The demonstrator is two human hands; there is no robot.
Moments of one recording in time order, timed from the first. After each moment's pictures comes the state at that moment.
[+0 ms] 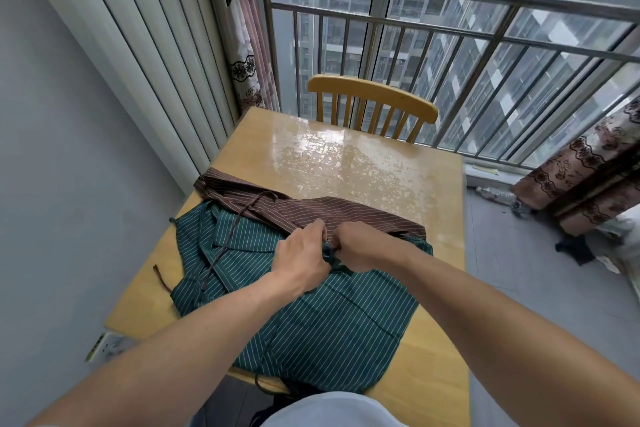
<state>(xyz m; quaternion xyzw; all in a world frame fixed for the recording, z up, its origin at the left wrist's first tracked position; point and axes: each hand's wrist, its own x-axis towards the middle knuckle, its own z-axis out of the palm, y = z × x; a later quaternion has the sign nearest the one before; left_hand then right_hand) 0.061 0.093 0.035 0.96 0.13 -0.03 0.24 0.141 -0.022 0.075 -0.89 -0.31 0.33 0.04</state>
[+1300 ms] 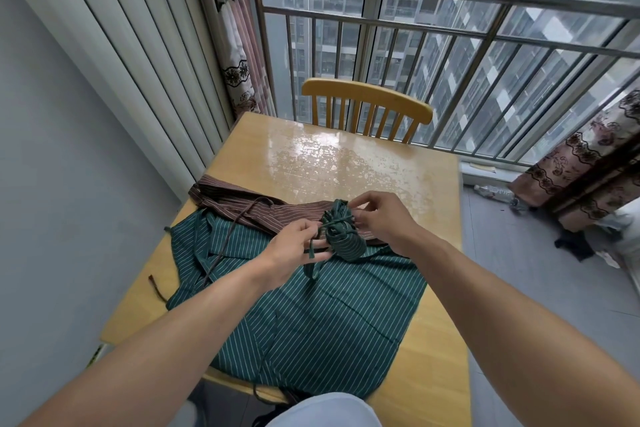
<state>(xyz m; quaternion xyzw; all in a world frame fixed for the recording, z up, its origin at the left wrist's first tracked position) 0.080 0.113 0.057 0.60 0.24 -0.15 0.75 0.186 -0.057 0.069 -0.84 -0.04 0.25 0.48</state>
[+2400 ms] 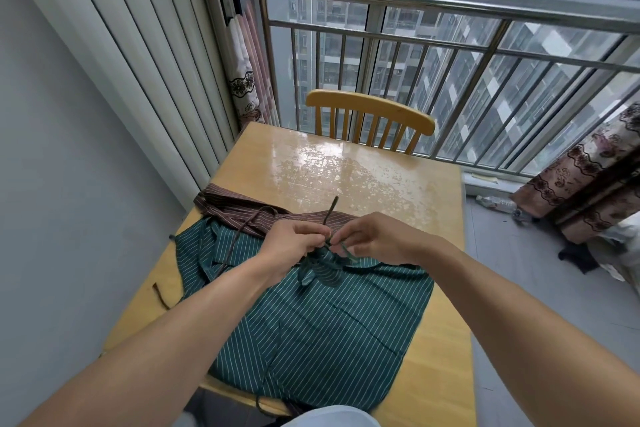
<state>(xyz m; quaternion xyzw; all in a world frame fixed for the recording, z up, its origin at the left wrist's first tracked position) 0.088 0.132 0.065 0.72 0.25 -0.10 0.64 0.179 -0.063 0.095 -0.80 -0.32 0.38 0.33</state>
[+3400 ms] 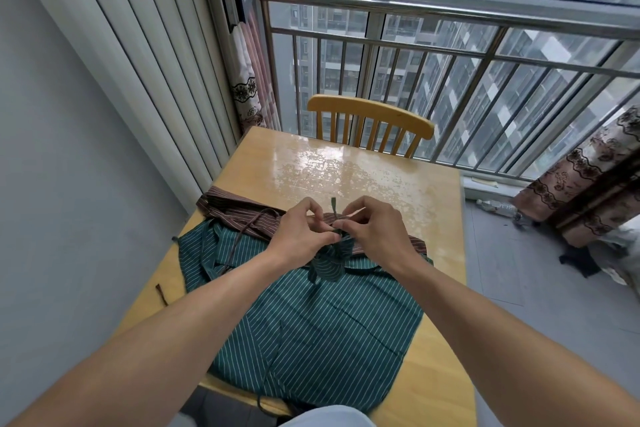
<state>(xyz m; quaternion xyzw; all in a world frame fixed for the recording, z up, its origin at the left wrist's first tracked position) 0.091 0.124 0.080 0.82 0.15 -0.03 0.55 0.151 -0.041 0.093 -0.87 -0.14 0.12 0.46</state>
